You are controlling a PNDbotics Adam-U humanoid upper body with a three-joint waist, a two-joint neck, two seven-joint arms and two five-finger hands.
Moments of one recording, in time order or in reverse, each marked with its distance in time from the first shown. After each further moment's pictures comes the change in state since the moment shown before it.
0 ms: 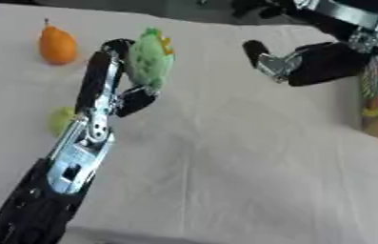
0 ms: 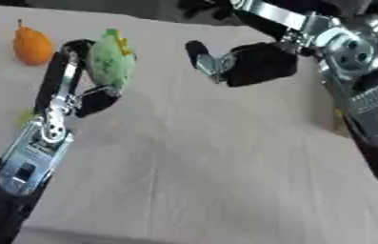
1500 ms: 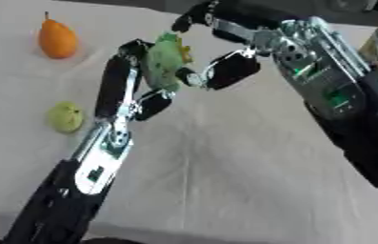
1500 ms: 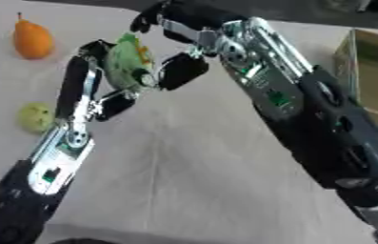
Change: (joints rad) left arm -0.018 -0.076 -0.025 0.082 -0.148 -0.091 0.090; right arm -0.127 0.175 0.119 0.331 0.353 -0.112 -0.038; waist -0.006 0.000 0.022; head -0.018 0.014
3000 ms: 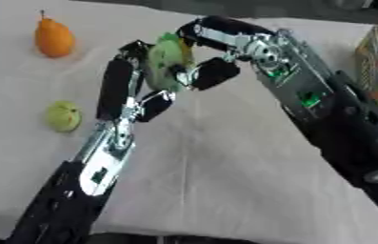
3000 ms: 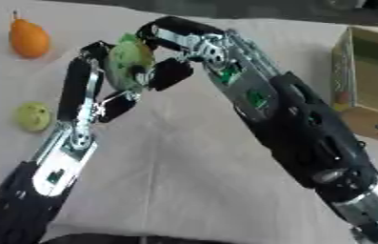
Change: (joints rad) left arm -0.012 -0.021 -0.014 0.031 -0.050 -0.008 0.032; right arm 0.001 0.046 -0.004 0.096 -0.193 0.145 -0.021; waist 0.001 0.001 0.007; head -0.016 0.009
